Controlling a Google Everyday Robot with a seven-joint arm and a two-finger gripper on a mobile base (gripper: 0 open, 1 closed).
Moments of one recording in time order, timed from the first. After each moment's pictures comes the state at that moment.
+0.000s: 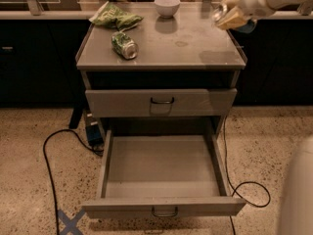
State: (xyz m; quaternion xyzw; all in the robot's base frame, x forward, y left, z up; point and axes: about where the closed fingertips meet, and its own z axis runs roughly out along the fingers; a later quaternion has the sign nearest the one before) arm 0.771 -0.214 0.981 -0.62 0.63 -0.07 0.45
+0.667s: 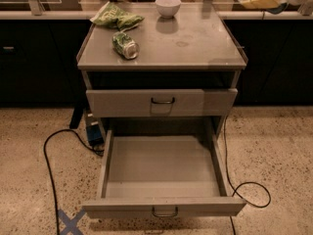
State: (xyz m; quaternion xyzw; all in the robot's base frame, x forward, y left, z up) arm 0.696 -0.239 1.073 -0.57 0.60 -0.13 0.55
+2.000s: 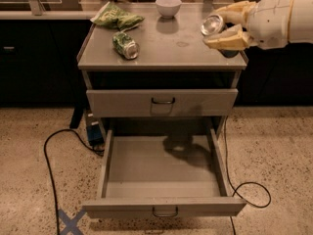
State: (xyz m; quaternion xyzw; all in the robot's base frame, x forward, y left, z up) arm 0.610 -0.146 1.014 -0.60 0.56 0.07 0.57
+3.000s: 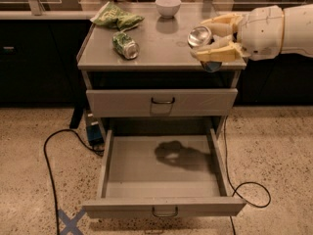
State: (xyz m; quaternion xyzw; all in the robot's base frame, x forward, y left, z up) arm 0.570 -0.108 1.001 -0.61 0.52 0.20 0.57
